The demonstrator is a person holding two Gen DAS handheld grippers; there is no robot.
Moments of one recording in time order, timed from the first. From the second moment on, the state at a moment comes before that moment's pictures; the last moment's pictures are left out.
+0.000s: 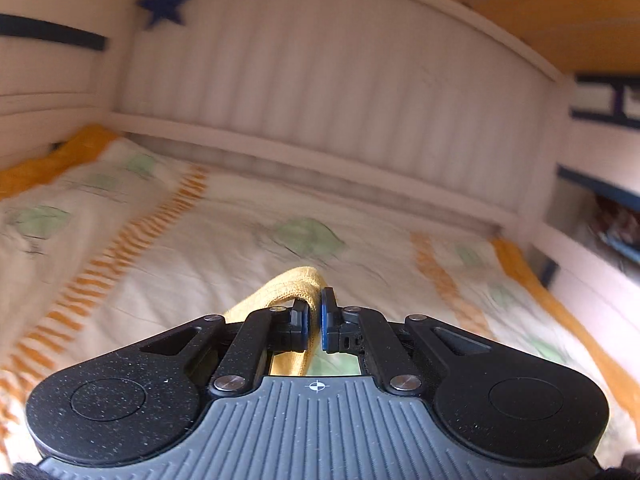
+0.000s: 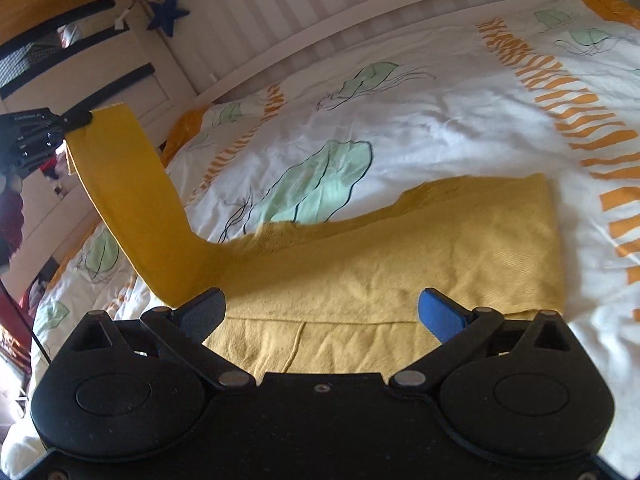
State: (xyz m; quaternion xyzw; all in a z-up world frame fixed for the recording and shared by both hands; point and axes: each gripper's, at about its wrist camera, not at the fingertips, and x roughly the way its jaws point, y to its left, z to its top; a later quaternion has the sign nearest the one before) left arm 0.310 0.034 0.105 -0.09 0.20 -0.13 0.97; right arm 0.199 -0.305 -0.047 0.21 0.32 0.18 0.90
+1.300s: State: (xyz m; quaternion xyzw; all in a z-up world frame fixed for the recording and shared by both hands) left arm 0.256 -0.039 -0.061 -0.04 0.37 -0.21 0.90; right arm 0.202 -0.360 -0.043 0.23 0.30 0.08 0.92
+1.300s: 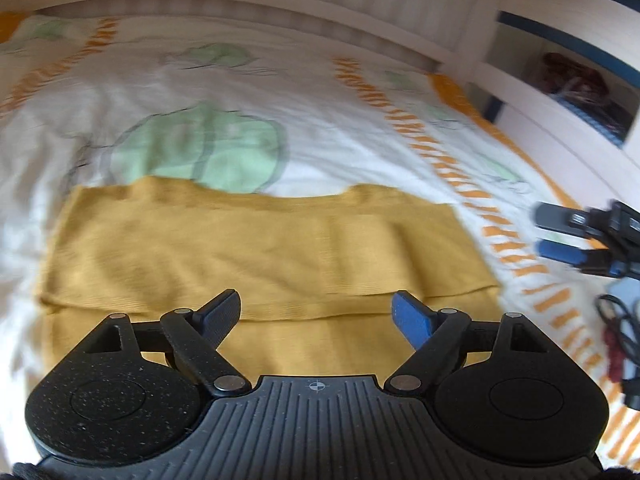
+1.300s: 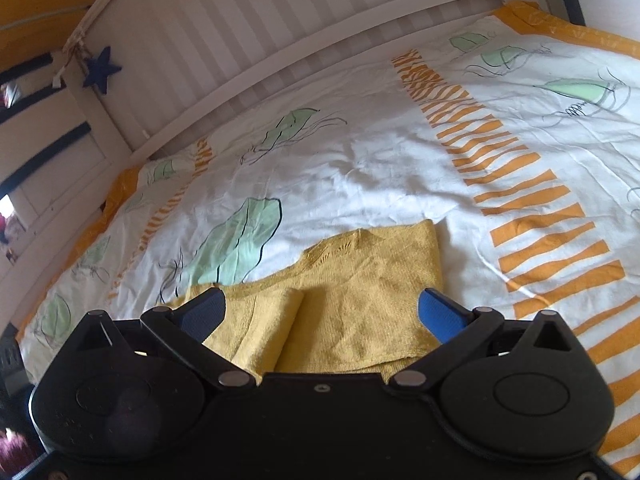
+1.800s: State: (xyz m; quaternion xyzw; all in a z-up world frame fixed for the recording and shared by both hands) left arm 0.280 0.056 -0.105 -0.01 0.42 -0.09 0.90; right arm 0.198 -0.266 -0.064 0.01 0.30 0.11 0.95
